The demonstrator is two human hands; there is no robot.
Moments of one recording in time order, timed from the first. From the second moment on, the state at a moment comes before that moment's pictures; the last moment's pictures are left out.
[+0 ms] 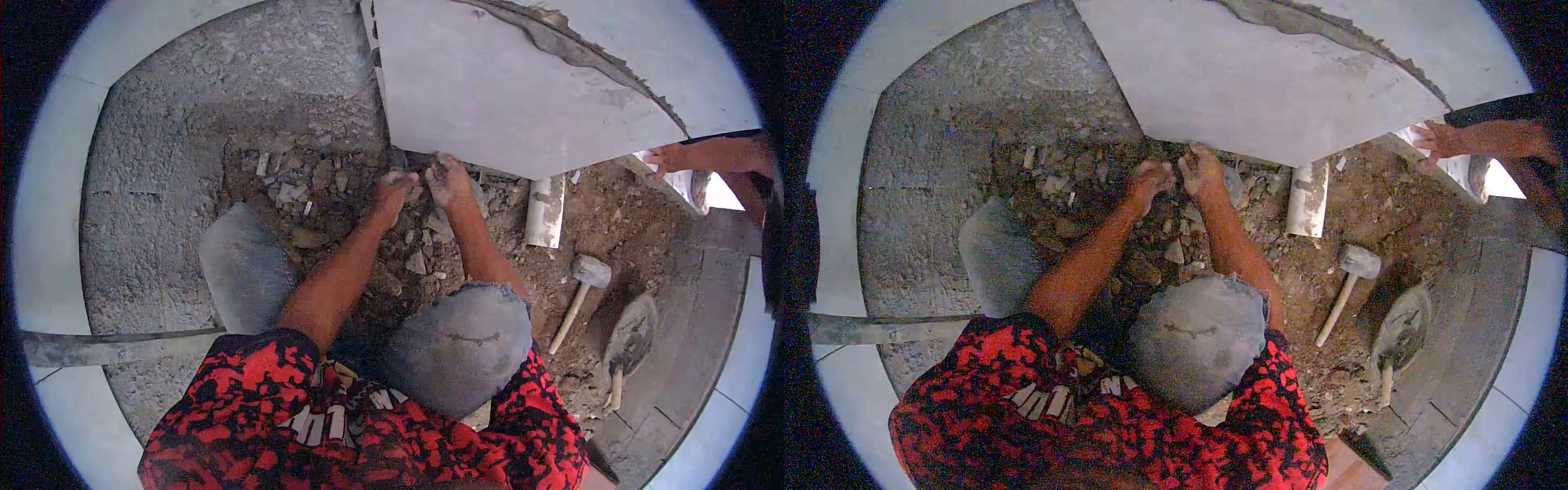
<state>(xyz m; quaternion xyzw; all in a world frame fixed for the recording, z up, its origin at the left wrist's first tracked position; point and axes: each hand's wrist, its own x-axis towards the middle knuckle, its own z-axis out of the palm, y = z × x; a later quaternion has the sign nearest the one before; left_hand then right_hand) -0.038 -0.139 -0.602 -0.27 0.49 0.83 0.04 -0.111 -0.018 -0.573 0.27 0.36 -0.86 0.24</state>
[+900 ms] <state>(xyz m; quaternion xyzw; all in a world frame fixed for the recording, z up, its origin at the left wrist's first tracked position) -0.102 -0.111 -0.644 -0.30 0.58 0.75 0.00 -0.111 -0.016 -0.578 0.25 0.39 -0.85 0.25</state>
